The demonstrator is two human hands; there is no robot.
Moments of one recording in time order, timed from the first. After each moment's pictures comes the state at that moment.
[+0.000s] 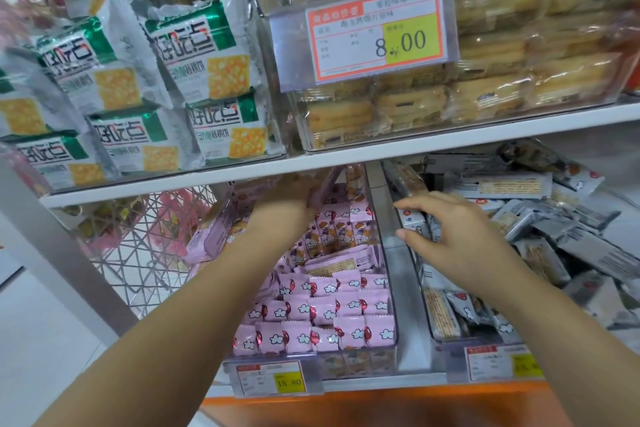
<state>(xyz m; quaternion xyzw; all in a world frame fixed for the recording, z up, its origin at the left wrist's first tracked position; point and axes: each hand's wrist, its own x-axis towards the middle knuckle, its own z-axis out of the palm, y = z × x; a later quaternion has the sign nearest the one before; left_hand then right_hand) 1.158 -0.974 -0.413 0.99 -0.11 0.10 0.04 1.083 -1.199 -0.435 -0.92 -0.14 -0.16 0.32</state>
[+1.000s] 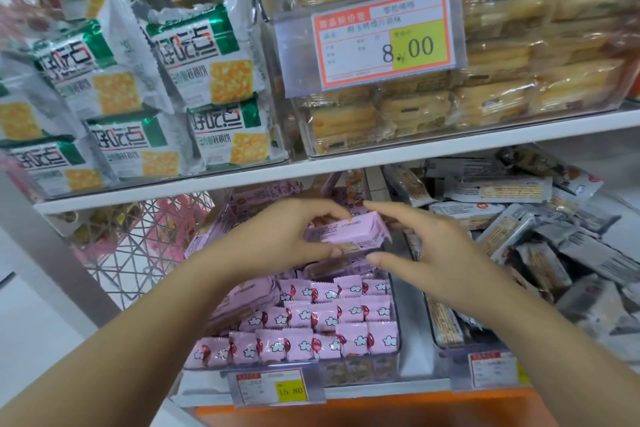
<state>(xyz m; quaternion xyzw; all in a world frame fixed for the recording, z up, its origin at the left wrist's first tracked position) 1.108 -0.965 -0.377 0.94 -0.28 -0.06 0.20 1.075 -1.178 -0.428 -0.87 -0.22 -0.10 0.43</state>
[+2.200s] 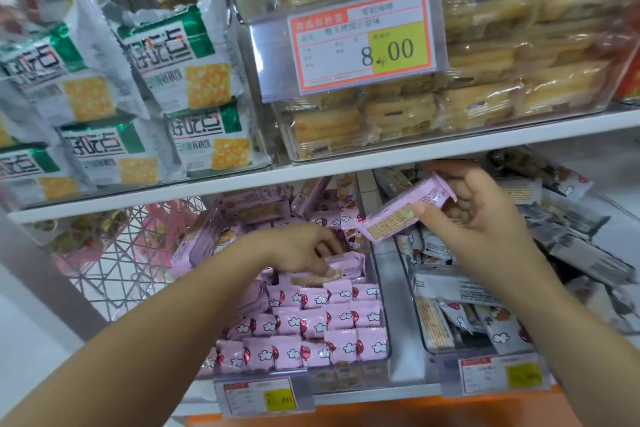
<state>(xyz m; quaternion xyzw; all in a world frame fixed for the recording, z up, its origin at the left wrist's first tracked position) 1.162 -0.982 -0.425 0.93 -0.21 -0.26 0.12 1.077 -1.205 -0.420 -0.74 -0.12 -0.20 0.63</state>
